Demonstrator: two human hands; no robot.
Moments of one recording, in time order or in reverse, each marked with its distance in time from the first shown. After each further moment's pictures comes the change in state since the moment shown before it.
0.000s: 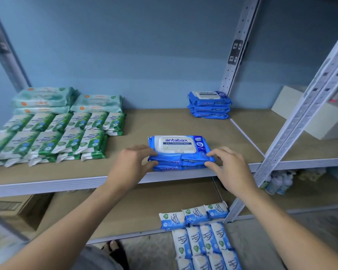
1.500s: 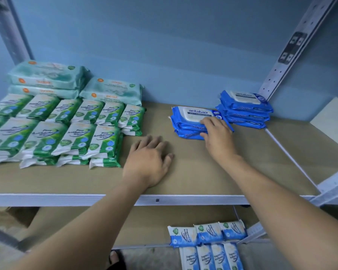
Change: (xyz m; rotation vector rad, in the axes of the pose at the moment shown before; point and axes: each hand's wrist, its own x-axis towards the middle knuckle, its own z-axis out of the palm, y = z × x) left_hand 0.052 -0.089 0.047 0.310 -0.294 -0.216; right_hand 0.182 -0.022 0.135 -0.277 0.118 -0.256
